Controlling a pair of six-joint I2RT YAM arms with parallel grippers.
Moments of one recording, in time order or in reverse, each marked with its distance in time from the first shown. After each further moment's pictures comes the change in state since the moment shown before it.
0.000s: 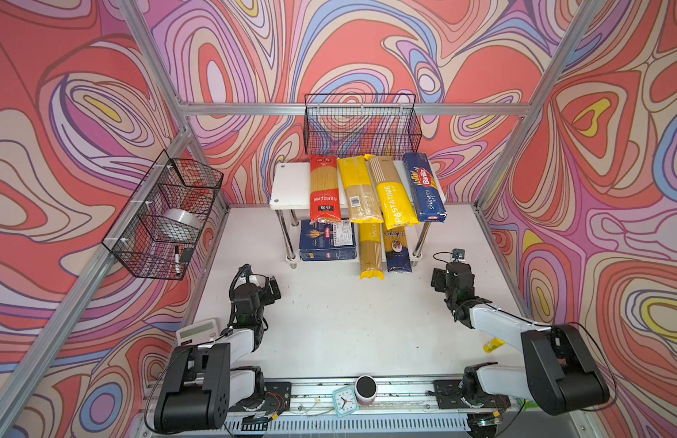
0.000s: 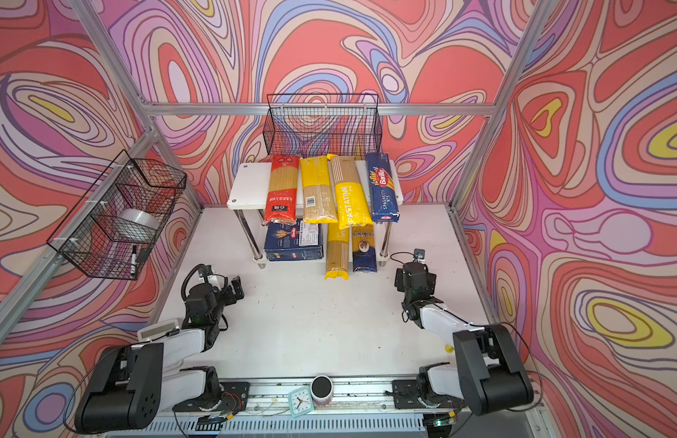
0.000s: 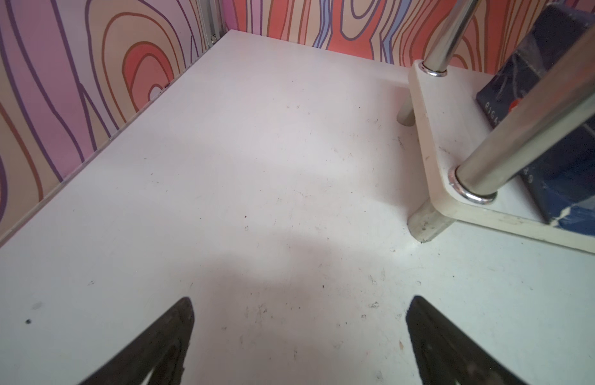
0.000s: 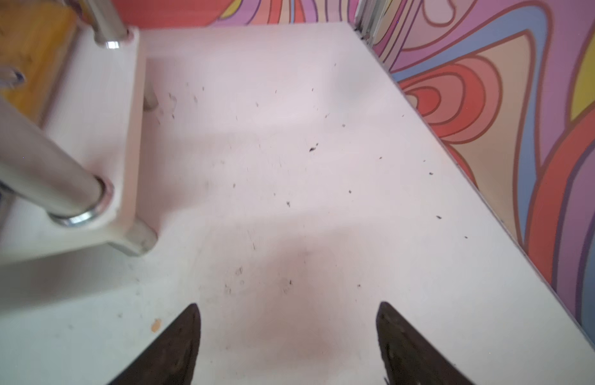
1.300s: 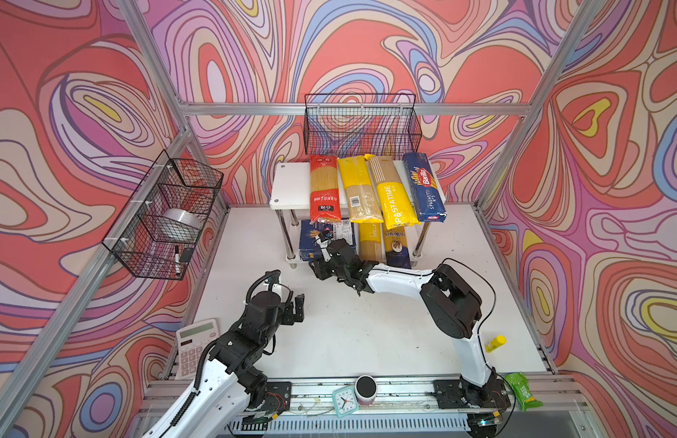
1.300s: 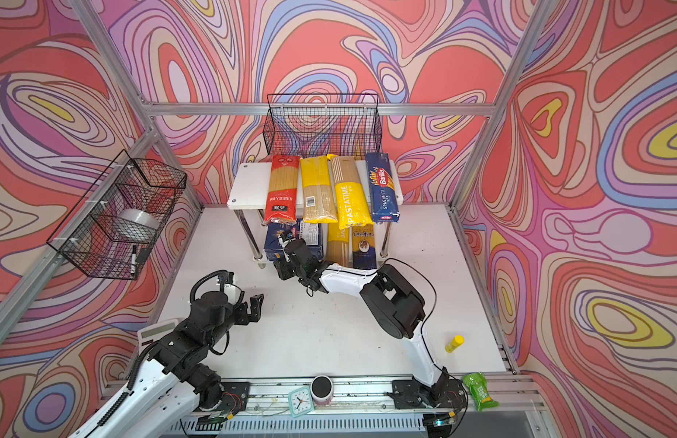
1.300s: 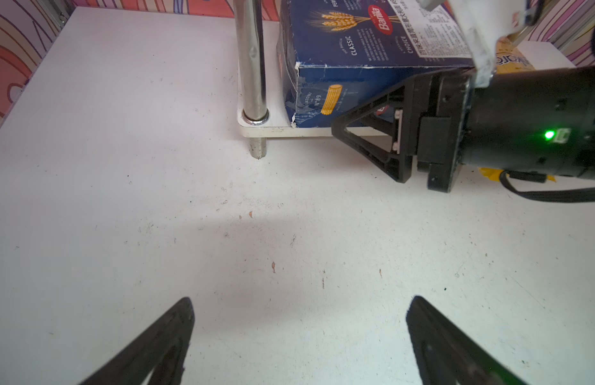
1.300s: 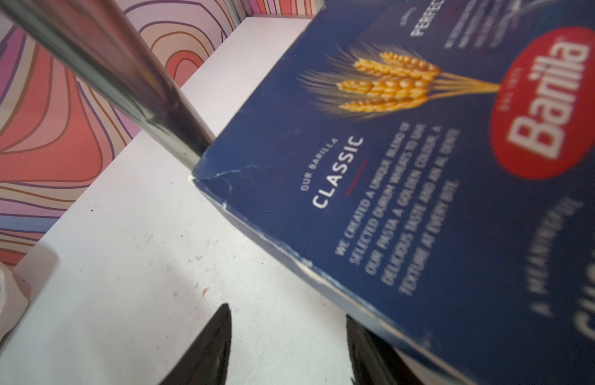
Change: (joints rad) left arm -0.549 -0.673 0.275 -1.135 -0.179 -0.172; right arm 0.695 0.742 1.063 -0.267 -0.380 0.220
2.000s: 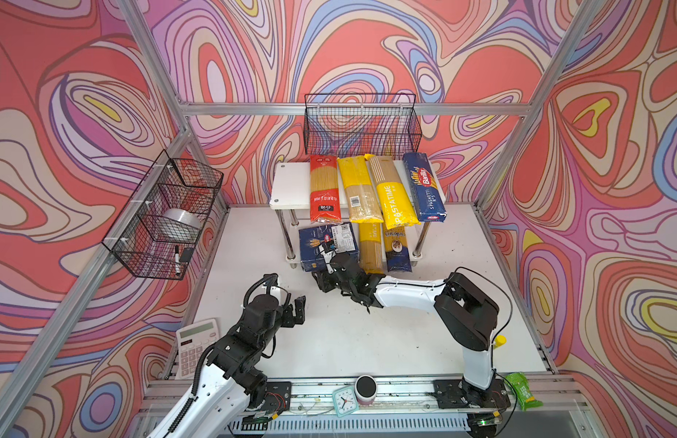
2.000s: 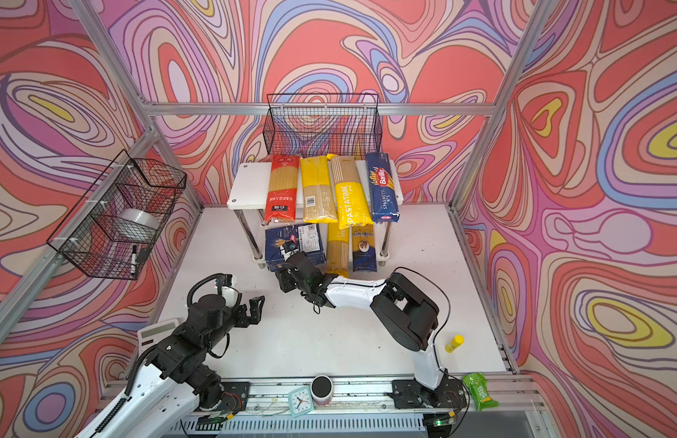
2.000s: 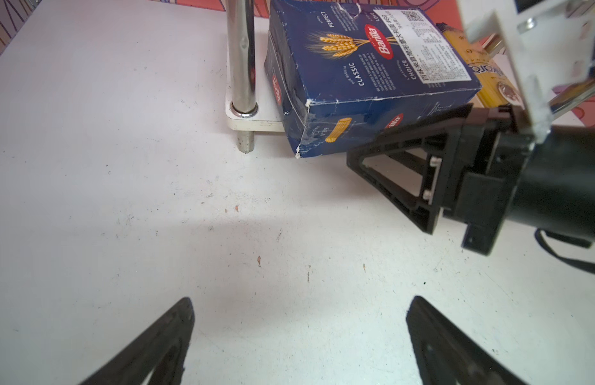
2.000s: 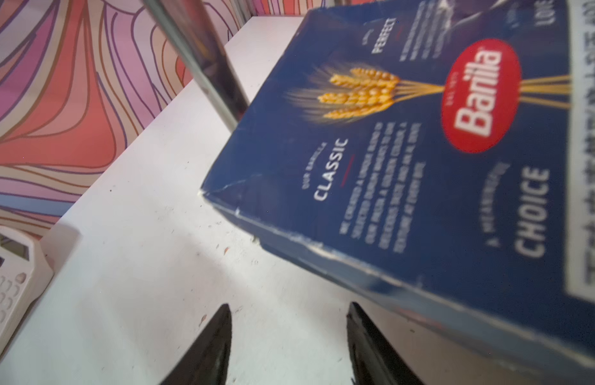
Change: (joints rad) left arm -0.003 -0.057 -0.024 -0.010 0.055 -0.051; right arm 0.058 -0.127 -0.184 0.069 0.084 0.037
